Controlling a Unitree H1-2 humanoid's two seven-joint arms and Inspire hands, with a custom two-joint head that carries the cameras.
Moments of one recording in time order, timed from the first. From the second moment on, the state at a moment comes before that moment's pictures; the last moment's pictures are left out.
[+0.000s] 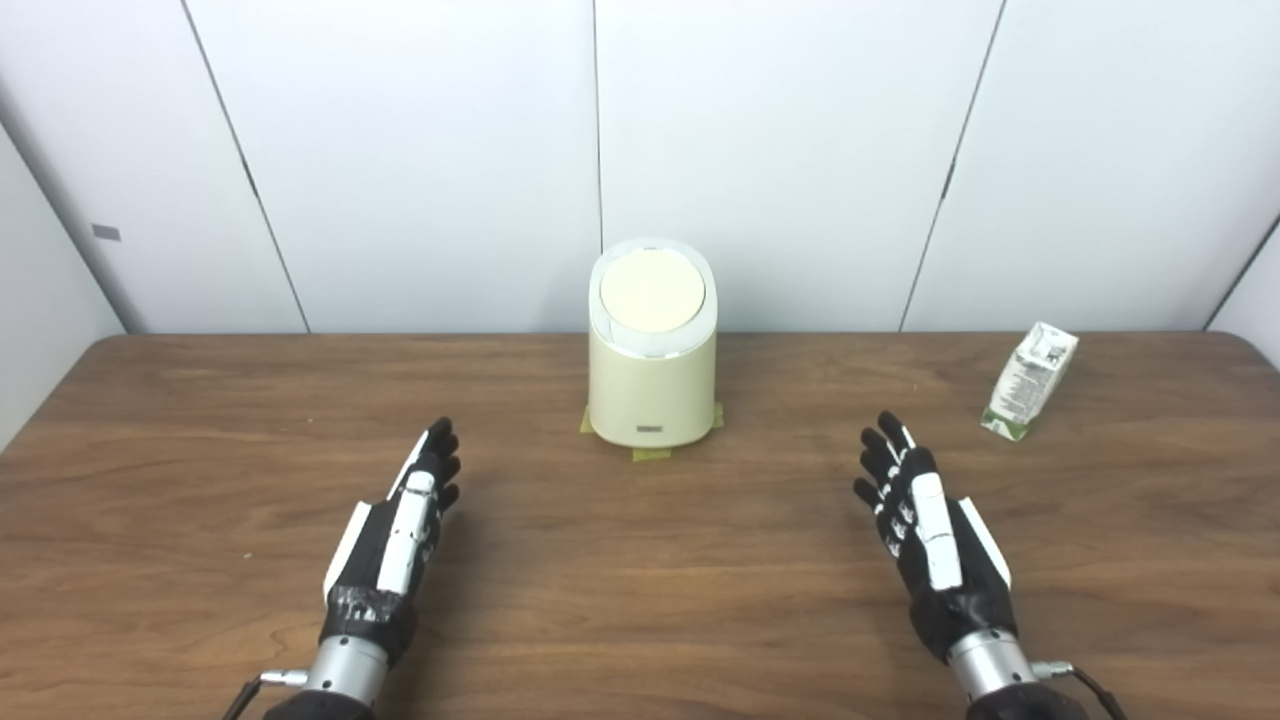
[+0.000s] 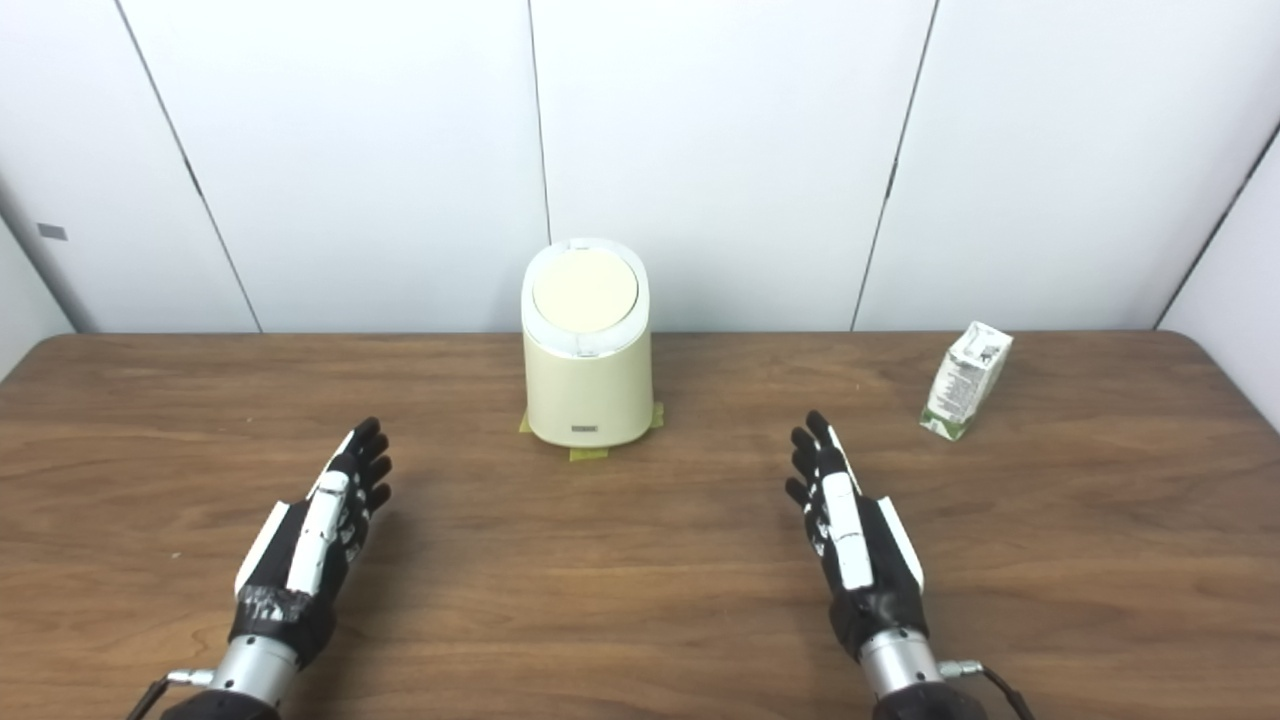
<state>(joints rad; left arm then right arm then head) 0.01 0.08 0.07 -0.23 -0.07 0.22 -0.12 0.01 -0.05 -0.02 -0.21 0.10 0.20 0.04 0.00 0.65</state>
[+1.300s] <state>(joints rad) 0.00 0.10 0.08 -0.23 -0.07 0.22 -0.11 0.01 -0.06 -0.01 -0.18 0.09 0.17 0.04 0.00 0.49</state>
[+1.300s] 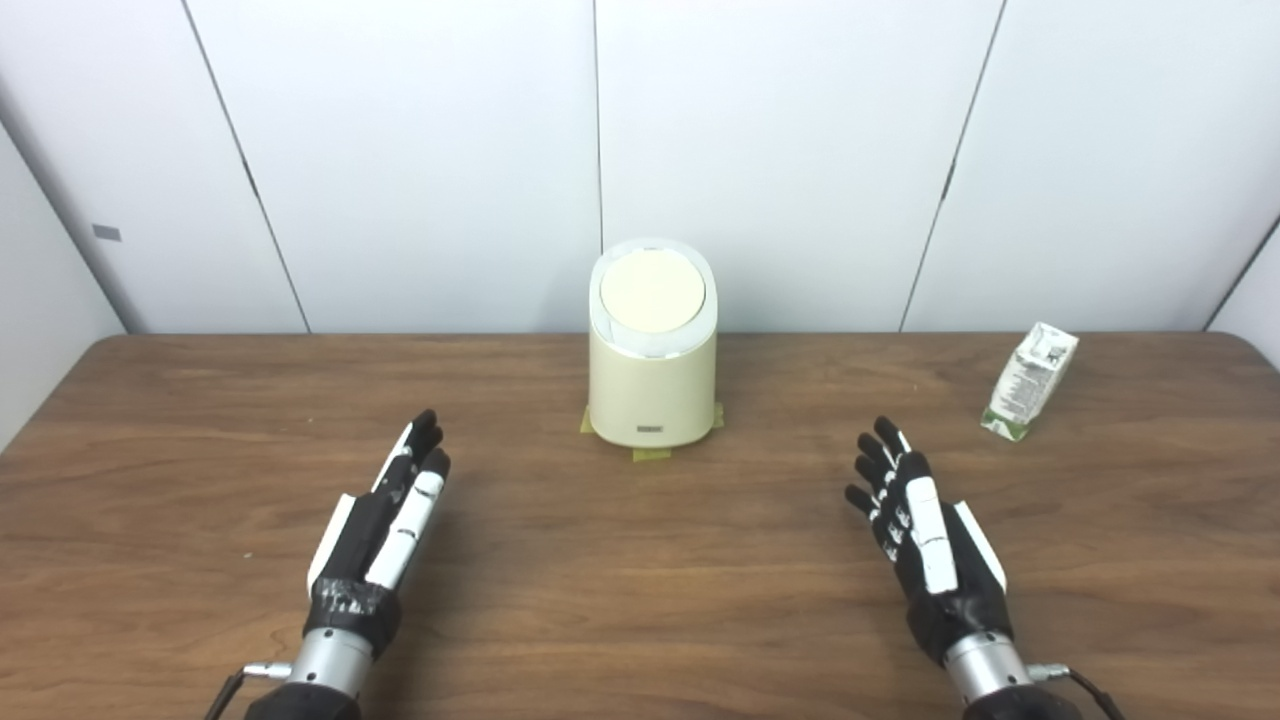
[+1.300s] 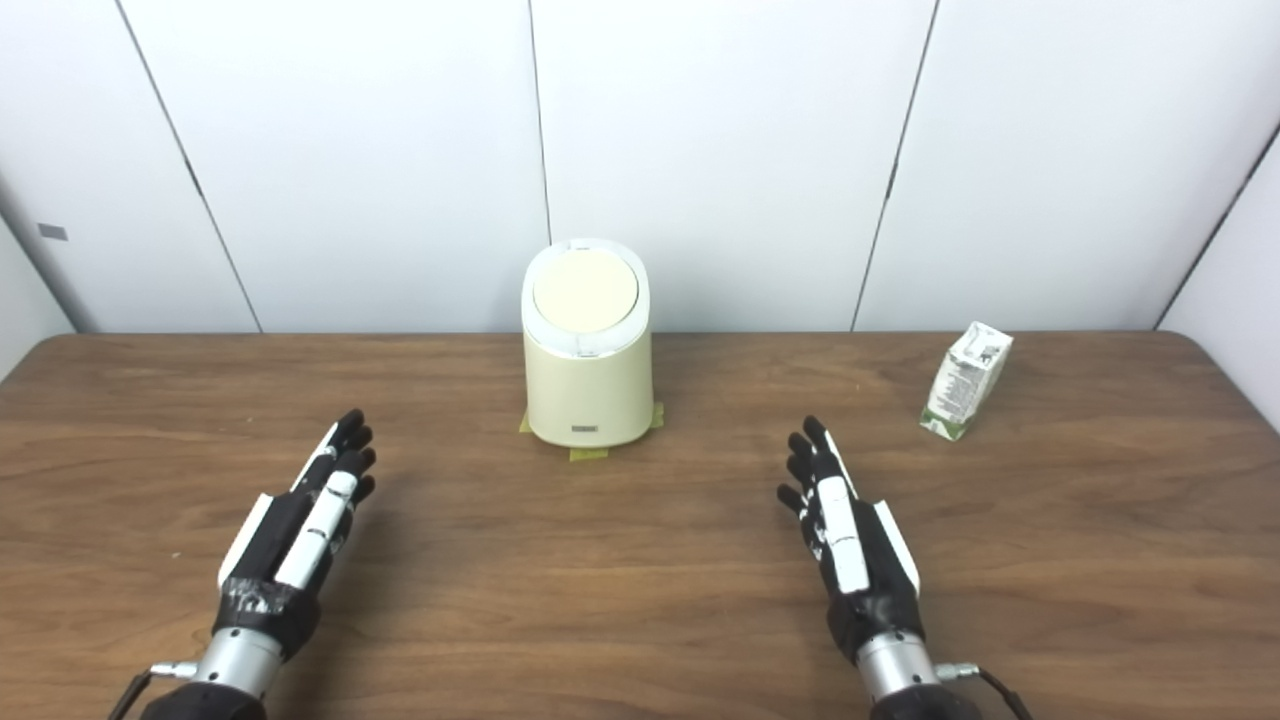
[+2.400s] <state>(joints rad) -0.66 0.27 -0.06 -0.06 0.19 0.47 -0.25 0.01 -0.03 0.00 -0.12 0.05 0.10 0.04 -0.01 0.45</state>
